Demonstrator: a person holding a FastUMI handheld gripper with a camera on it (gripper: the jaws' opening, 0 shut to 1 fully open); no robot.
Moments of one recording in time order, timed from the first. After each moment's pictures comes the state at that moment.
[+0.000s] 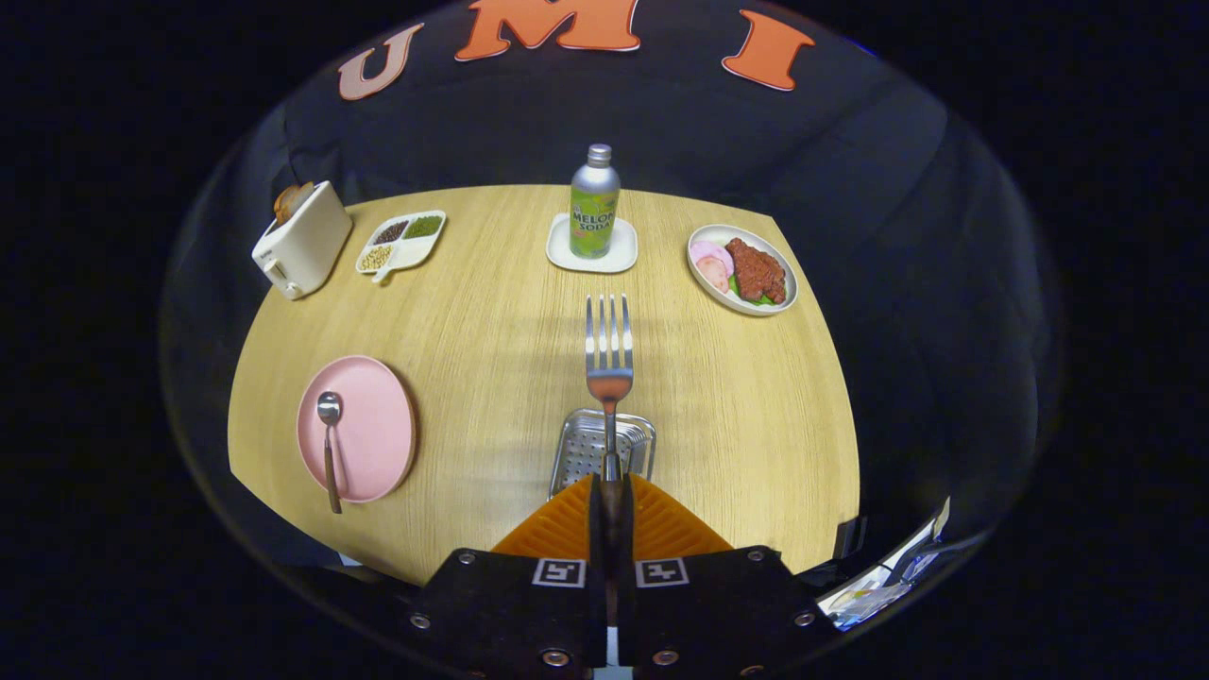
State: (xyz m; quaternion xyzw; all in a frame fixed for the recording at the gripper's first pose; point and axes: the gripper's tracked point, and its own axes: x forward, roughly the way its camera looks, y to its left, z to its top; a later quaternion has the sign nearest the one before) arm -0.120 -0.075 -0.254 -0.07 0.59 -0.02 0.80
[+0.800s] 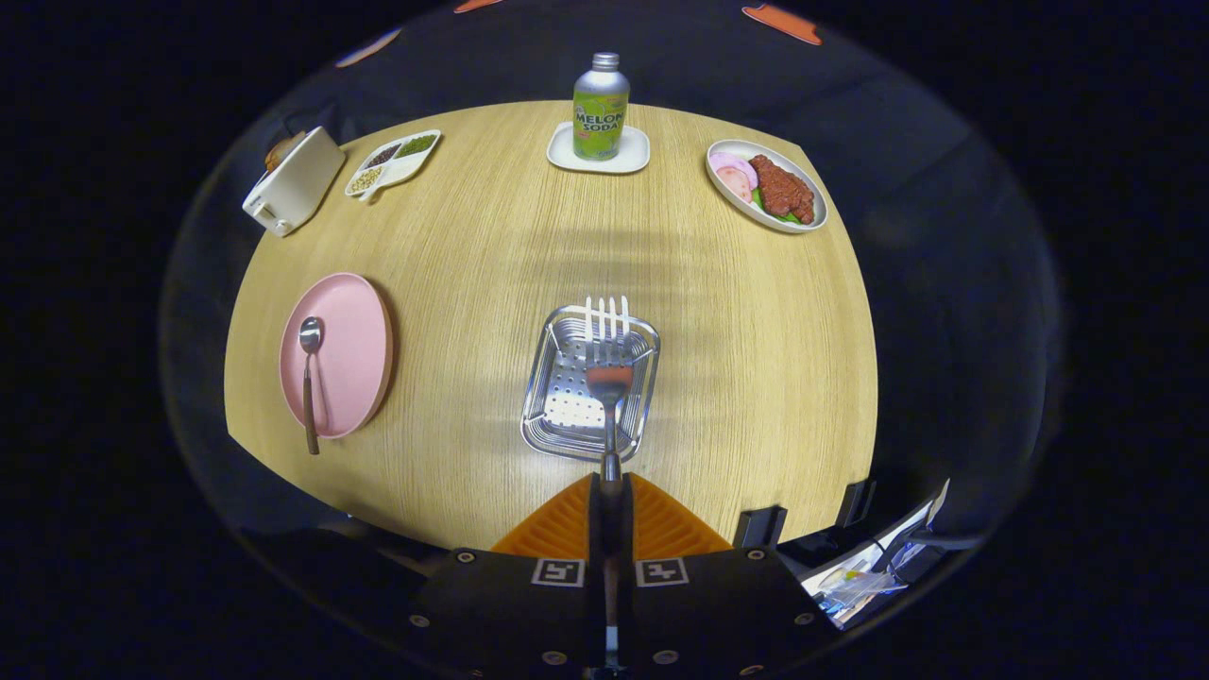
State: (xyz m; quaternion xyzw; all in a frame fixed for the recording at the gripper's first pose) arm -0.170 -0.086 -0.282 -0.07 0.69 0.00 0.72
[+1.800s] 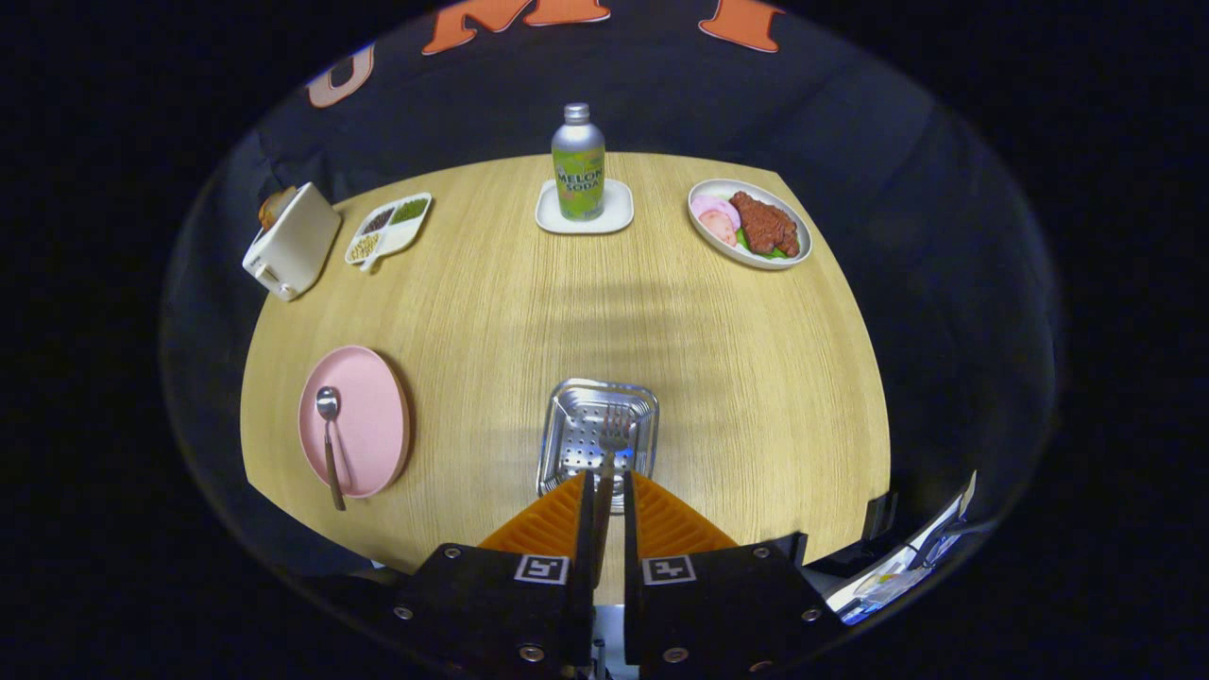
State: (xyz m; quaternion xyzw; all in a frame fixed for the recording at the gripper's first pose) arm -0.115 -0.074 -0.270 -0.01 0.58 -0.03 0.81
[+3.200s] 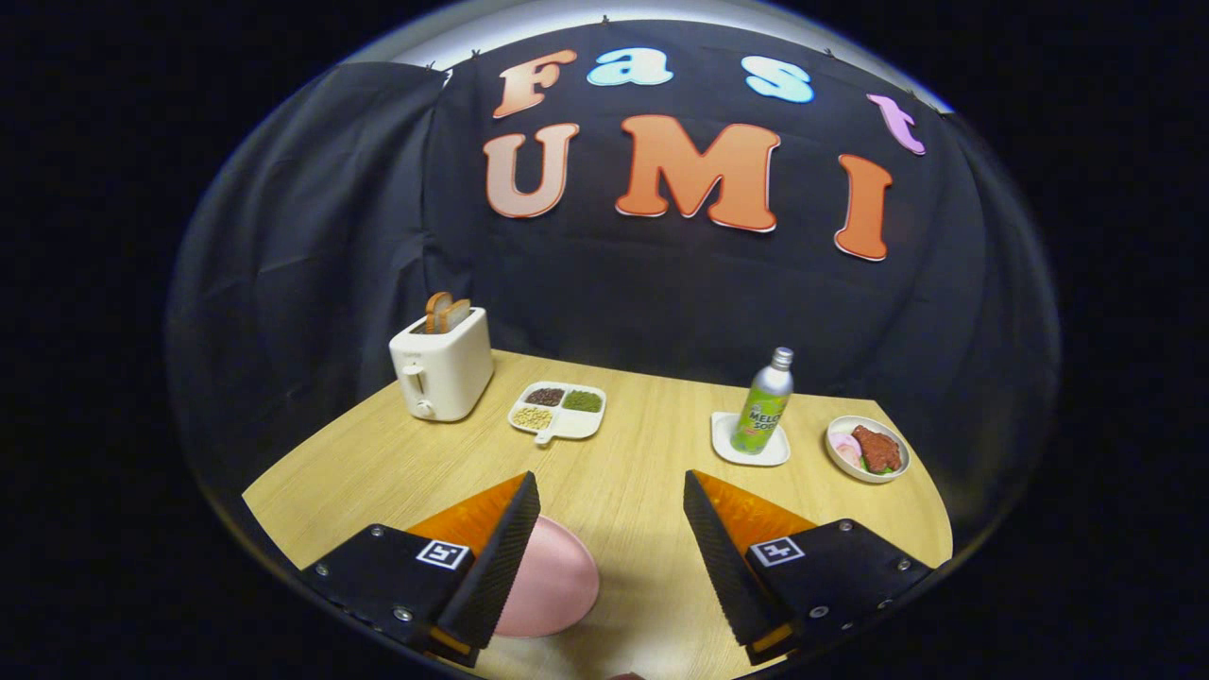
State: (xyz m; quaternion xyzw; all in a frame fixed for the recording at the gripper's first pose) arm -0.053 0.154 -0.223 -0.05 0.27 0.13 0.95
